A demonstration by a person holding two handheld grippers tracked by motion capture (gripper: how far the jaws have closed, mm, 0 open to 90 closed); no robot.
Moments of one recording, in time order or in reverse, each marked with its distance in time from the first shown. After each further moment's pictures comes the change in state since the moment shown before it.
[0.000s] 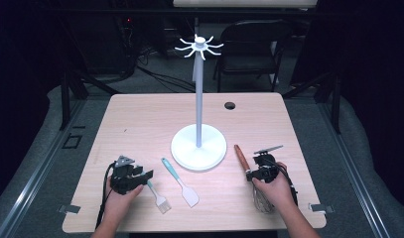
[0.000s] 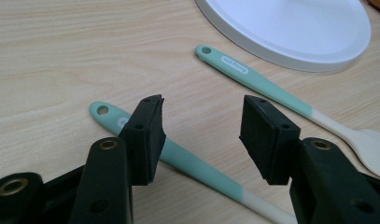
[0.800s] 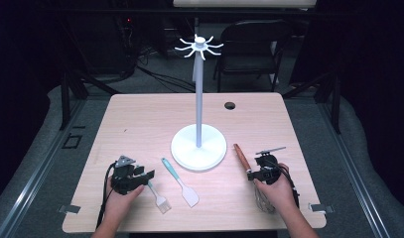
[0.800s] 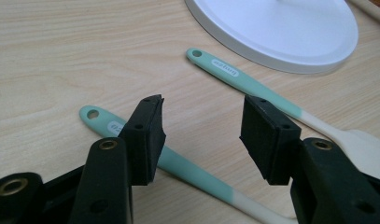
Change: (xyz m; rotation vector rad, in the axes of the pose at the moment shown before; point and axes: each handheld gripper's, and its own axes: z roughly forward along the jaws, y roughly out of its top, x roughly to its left) left arm -0.004 0.001 0.000 -0.010 -0.022 0.005; right arm 0.002 -0.006 -0.010 -0.059 0.010 -0.012
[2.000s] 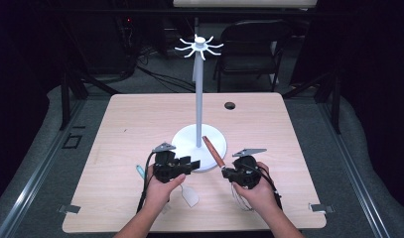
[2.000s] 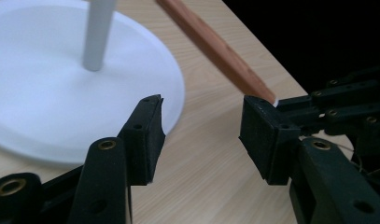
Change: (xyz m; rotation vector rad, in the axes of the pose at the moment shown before) left arm -0.110 0.064 0.038 -0.056 -0.368 -0.047; right arm 0.080 0.001 -0.018 -0.198 0.143 -0.261
